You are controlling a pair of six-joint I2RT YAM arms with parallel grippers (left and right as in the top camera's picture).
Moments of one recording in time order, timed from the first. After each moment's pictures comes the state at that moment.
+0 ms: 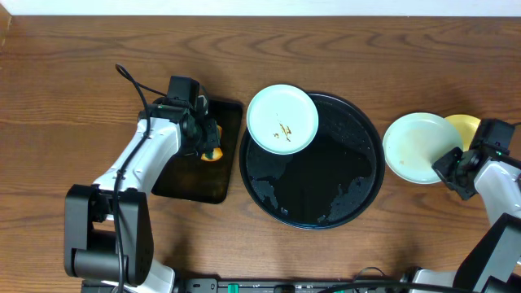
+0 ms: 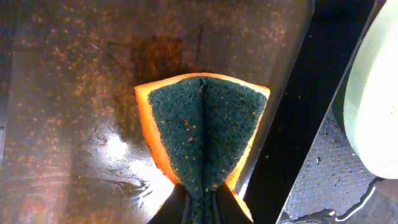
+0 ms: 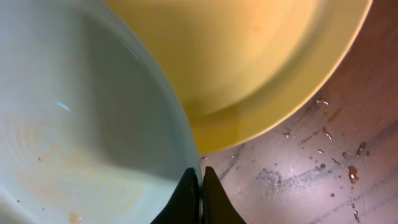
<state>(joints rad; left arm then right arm) -0.13 1.71 1.11 -0.72 0.18 -0.31 -0.44 1.55 0.84 -0.57 0.04 0.52</state>
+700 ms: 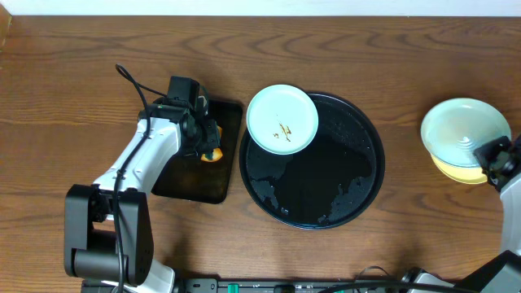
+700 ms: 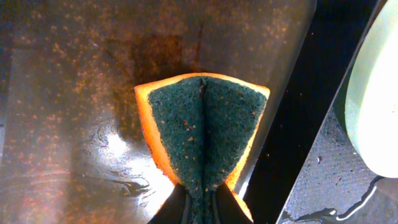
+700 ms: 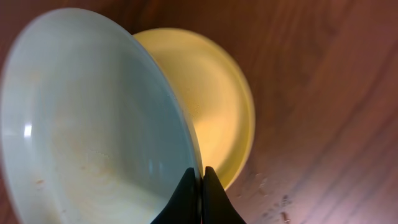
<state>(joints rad) -0.13 1.71 1.11 -0.73 0.18 -0.31 -0.59 1.40 0.94 -0.55 0.10 0.53</state>
